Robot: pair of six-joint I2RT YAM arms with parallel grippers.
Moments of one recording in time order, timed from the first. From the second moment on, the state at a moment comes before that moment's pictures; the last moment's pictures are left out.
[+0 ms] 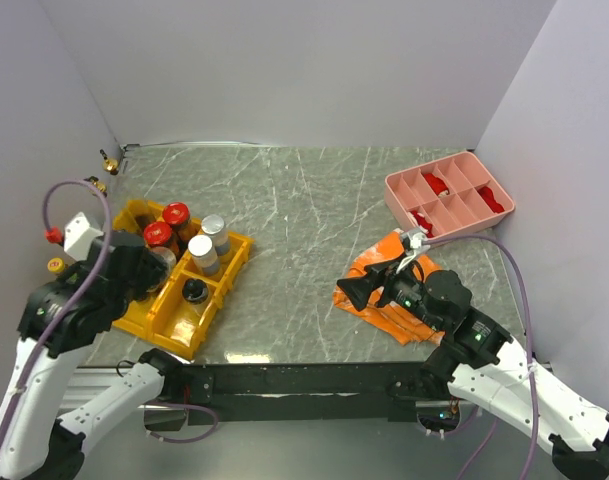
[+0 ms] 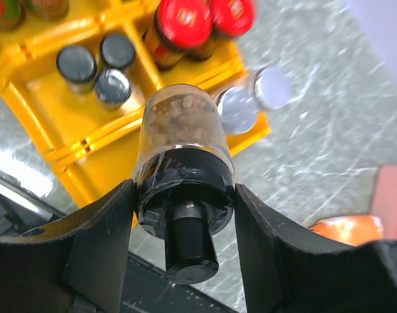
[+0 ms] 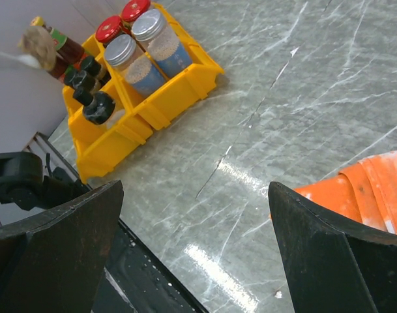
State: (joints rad) left arm -0.47 0.76 1.32 -1.39 -0.57 -1.11; right arm 0.80 0.49 0.56 -0.25 0.04 0.47
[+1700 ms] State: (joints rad) left arm -0.79 1.60 1.34 -0.93 -0.10 -0.60; right arm 0.80 0.60 0.57 -0.28 0.13 0.51
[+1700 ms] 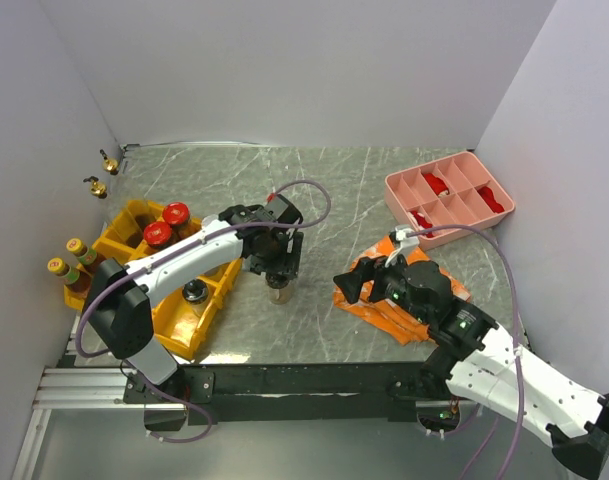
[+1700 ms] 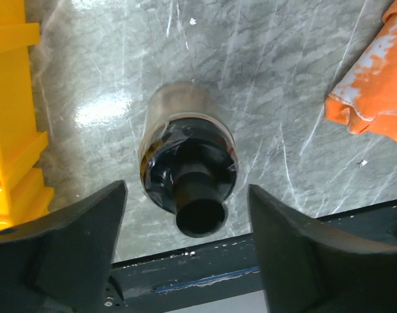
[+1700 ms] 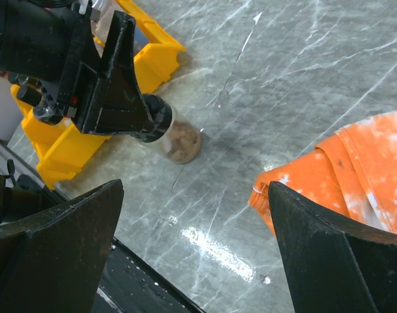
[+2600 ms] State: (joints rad) left arm -0.58 0.71 1.64 -0.91 -0.19 -0.67; right arm 1.01 1.45 0.99 -0.05 0.15 0.36
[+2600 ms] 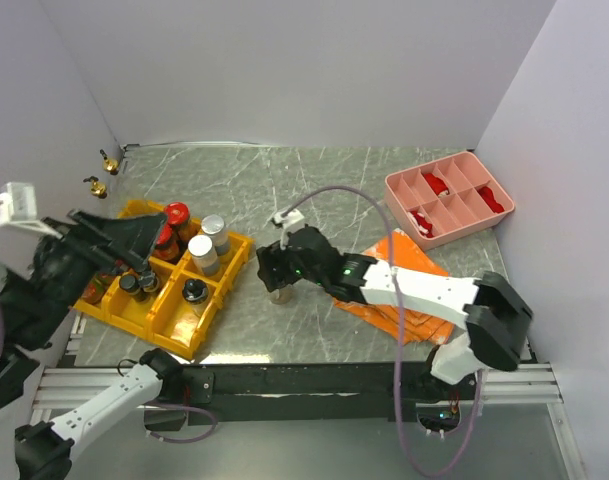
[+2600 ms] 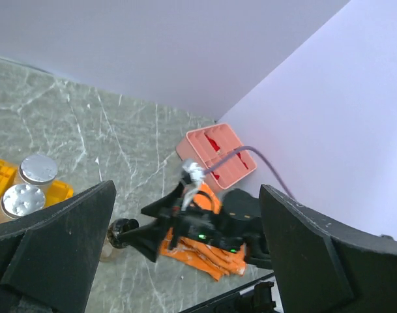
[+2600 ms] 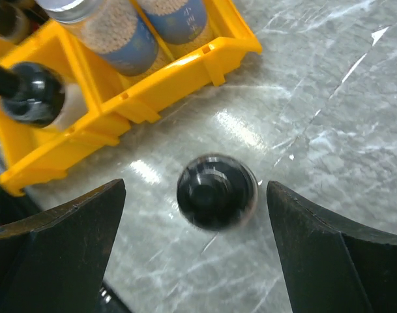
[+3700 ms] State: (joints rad) left arm -0.58 0.57 1.68 -1.09 -0.25 -0.59; right arm 1.27 1.58 1.50 -0.38 0.29 0.27
